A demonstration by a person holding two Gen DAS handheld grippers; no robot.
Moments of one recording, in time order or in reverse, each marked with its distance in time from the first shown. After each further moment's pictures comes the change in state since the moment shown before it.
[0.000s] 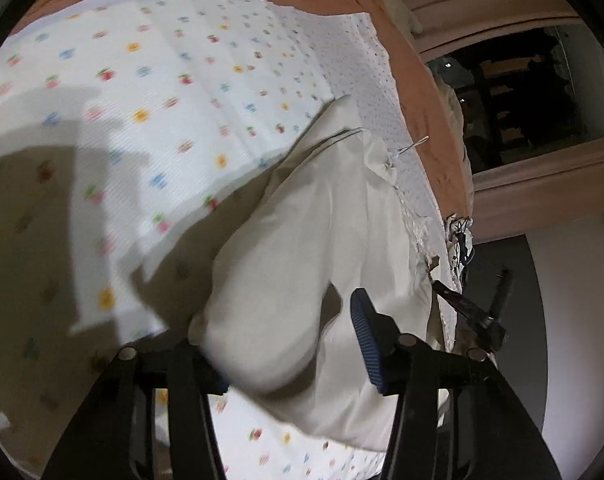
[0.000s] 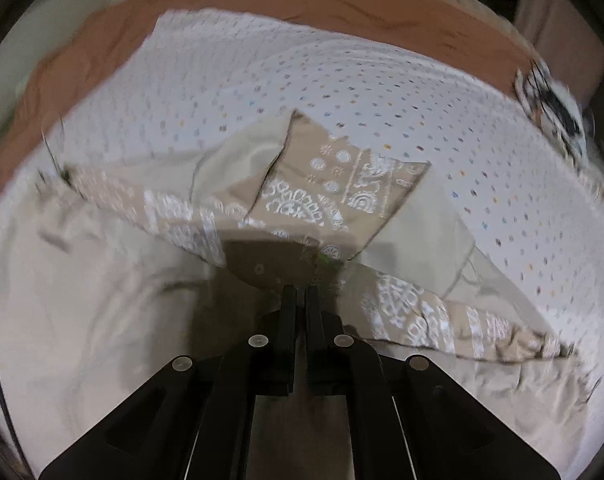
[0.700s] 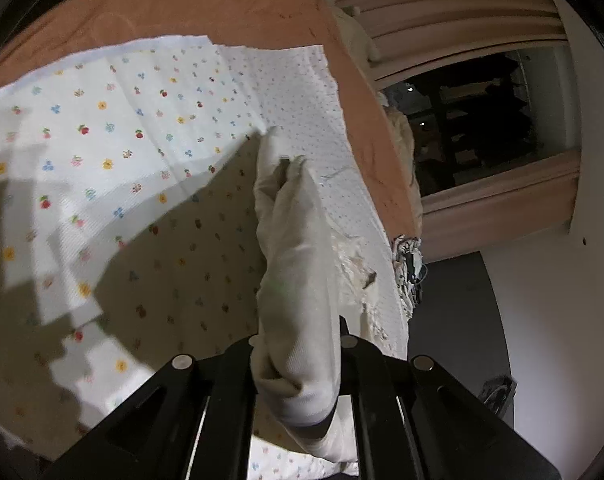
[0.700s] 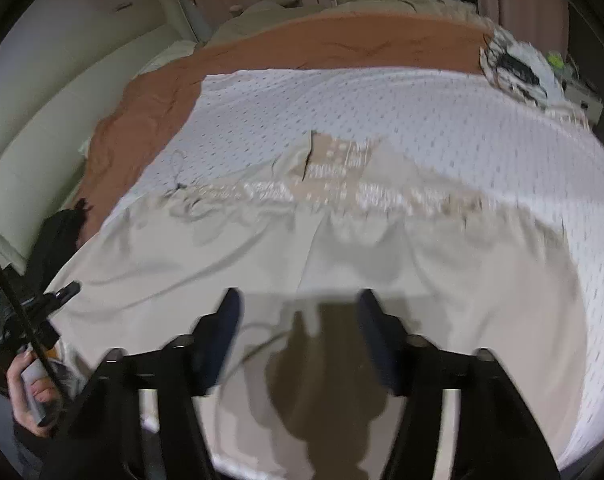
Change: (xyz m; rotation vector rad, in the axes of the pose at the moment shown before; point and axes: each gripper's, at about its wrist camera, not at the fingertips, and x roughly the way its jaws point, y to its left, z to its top) left arm -0.057 -0.027 -0.006 -0.012 -0.096 -0.185; right arm -0.173 -0.011 -0.141 0.147 -0.101 0.213
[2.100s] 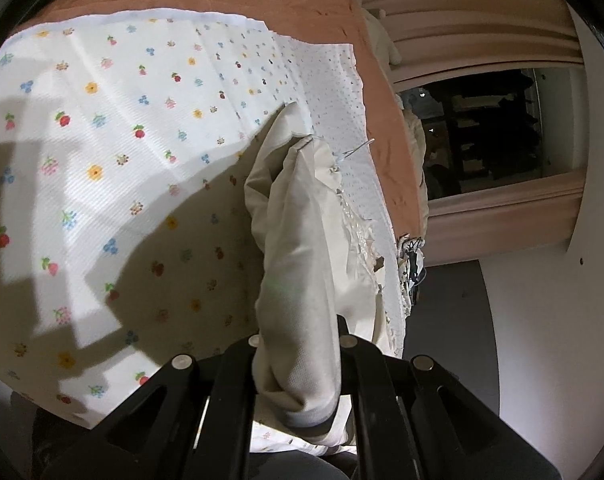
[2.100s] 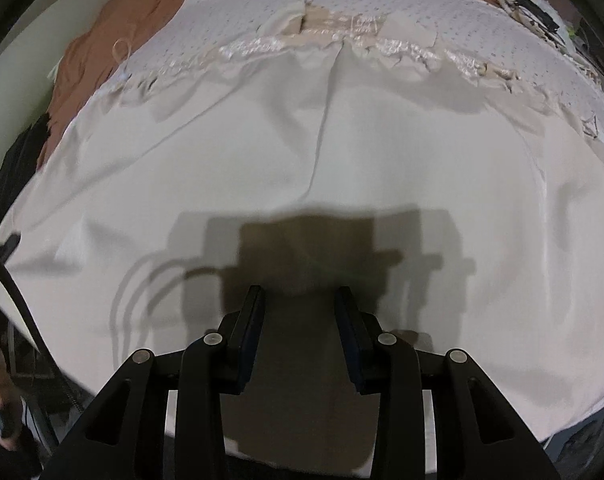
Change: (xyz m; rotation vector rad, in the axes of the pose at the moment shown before) left arm -0.022 0.049 -0.026 -0.093 0.024 0.001; right arm 0.118 -0.018 -0.027 -0.016 0.229 -0.151
